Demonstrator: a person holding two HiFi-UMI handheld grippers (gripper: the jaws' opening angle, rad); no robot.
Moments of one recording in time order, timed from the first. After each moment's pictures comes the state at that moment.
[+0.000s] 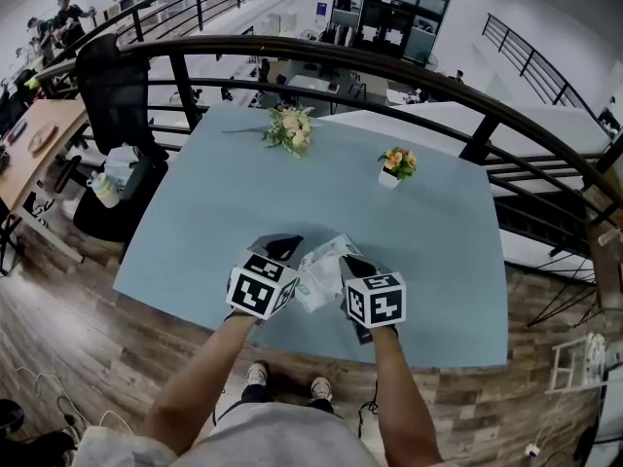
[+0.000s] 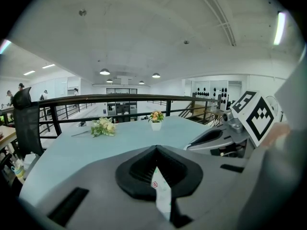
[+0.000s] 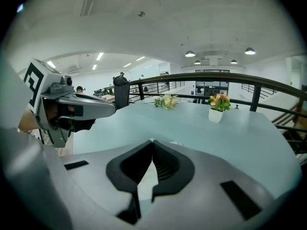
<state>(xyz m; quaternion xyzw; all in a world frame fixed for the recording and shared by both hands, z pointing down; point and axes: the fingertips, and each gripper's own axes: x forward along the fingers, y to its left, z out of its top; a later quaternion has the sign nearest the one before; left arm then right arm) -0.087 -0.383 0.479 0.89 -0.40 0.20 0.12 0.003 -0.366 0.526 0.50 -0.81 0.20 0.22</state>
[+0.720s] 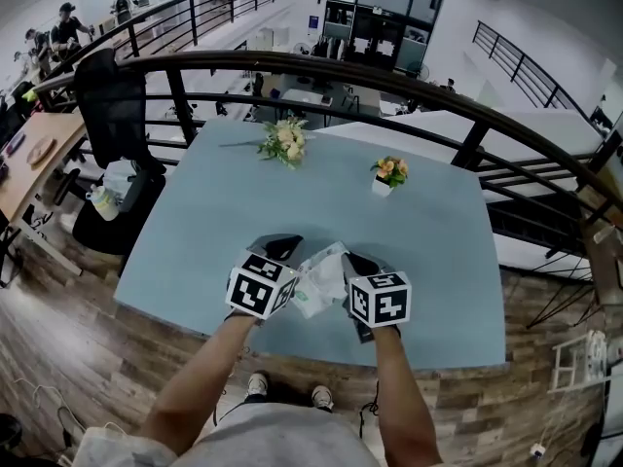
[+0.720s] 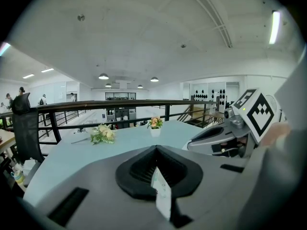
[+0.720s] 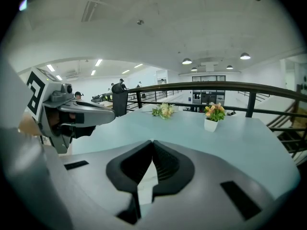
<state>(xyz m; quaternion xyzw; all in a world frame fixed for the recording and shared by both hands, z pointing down) -0.082 -0.386 0.453 0.89 -0.39 0.19 0.10 0.011 -0.371 0.490 0.52 -0.81 0.18 0.19</state>
